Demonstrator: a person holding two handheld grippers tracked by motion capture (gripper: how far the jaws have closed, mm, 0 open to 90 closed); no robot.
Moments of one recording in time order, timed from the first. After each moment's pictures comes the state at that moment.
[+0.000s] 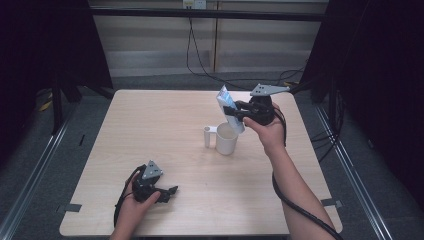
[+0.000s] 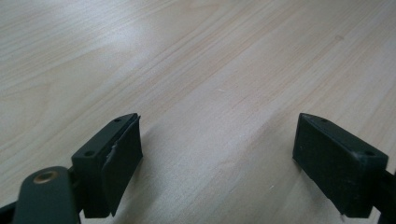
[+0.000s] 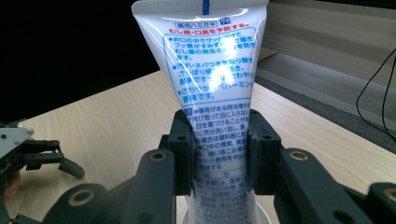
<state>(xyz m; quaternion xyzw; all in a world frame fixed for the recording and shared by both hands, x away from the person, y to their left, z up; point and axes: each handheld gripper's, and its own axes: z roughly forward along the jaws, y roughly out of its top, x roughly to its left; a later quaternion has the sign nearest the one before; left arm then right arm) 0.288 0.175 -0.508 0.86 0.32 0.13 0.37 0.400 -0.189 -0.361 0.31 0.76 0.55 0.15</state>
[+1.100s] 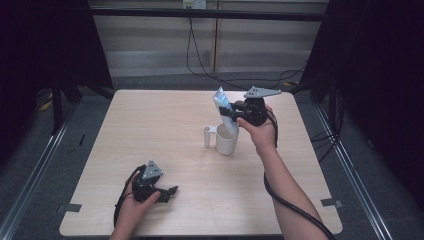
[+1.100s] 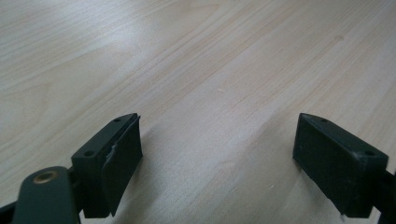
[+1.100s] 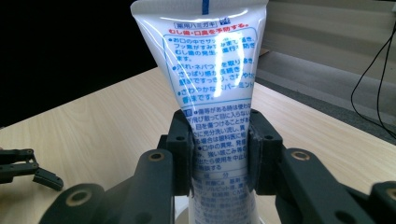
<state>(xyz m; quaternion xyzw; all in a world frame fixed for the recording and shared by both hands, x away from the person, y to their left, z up) 0.288 0.175 -0.508 0.86 0.32 0.13 0.37 0.415 -0.178 -0.384 0.33 0.75 0.55 0.16</state>
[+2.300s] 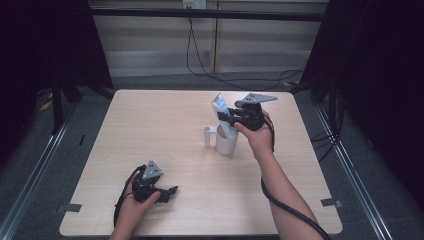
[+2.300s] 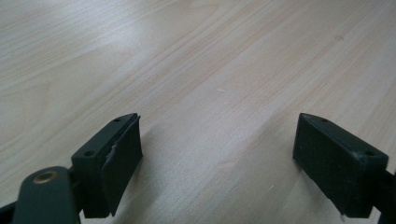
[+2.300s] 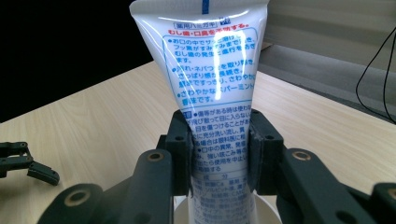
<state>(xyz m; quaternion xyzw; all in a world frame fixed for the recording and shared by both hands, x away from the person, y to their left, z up) 0.288 0.175 -0.508 0.86 0.32 0.13 0.37 0.415 -0.174 -0.406 0.34 0.75 0.54 0.15</state>
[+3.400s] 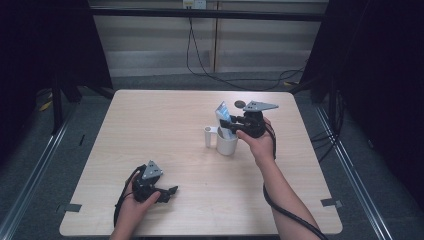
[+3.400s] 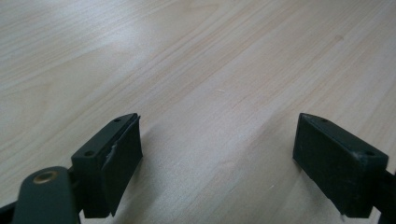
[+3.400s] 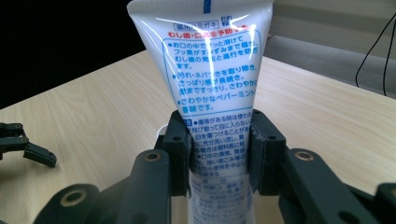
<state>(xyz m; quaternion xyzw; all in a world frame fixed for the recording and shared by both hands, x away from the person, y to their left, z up) 0.288 0.175 -0.508 0.86 0.32 0.13 0.37 0.405 -0.181 -0.427 0.35 0.76 0.54 0.14</state>
